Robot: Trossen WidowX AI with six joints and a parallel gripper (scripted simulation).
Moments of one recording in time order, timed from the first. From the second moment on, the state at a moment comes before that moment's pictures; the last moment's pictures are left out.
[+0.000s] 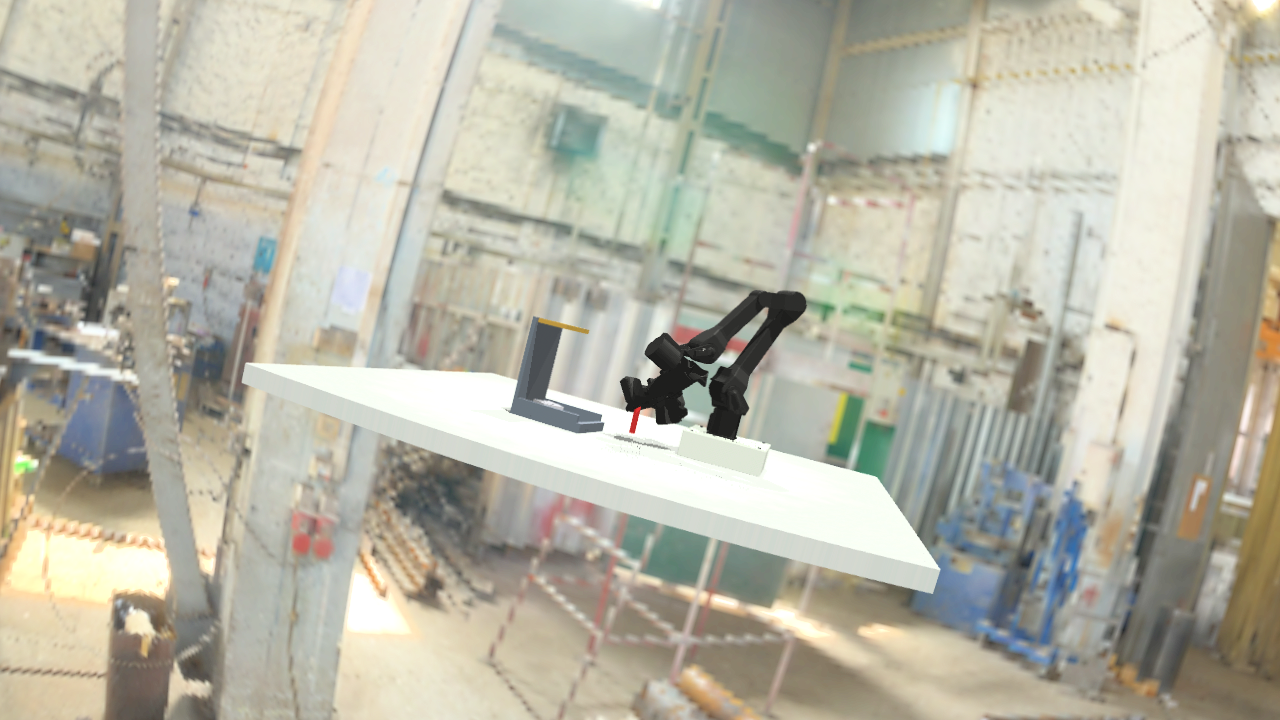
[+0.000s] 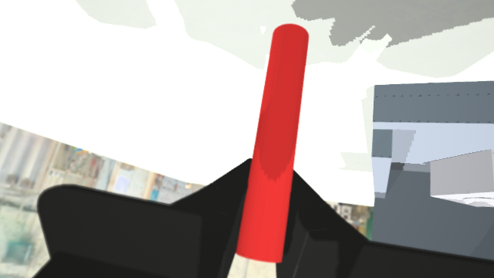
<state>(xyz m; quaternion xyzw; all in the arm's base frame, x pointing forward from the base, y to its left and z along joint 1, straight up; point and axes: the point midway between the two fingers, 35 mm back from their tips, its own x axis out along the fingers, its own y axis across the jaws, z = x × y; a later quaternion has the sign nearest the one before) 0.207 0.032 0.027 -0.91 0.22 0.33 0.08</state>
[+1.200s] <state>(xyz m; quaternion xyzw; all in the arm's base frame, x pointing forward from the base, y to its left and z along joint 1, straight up) 0.216 0.040 0.067 -0.92 0.20 0.33 0.08</state>
